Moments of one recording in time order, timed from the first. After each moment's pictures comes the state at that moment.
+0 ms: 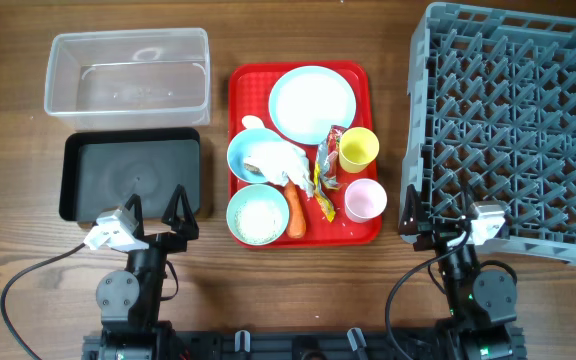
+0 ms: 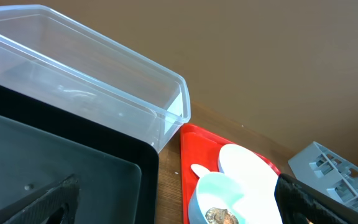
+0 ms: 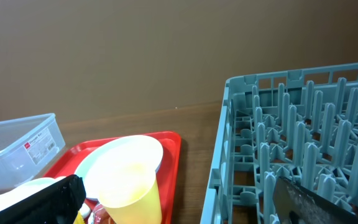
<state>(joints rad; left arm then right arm) -0.01 0.01 0.01 -0.07 0.03 -0.52 0.18 0.01 0.02 -0.01 0.06 0.21</state>
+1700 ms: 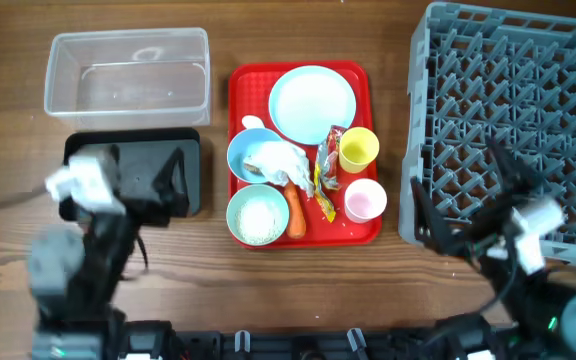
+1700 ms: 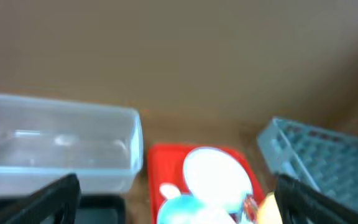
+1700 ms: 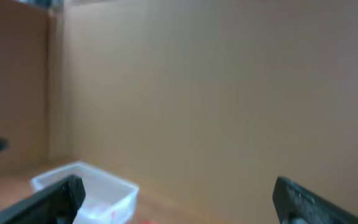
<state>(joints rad) -0.01 0.59 0.82 -0.42 0.21 -0.26 0.18 0.42 0.71 -0.02 -0.35 -0.01</state>
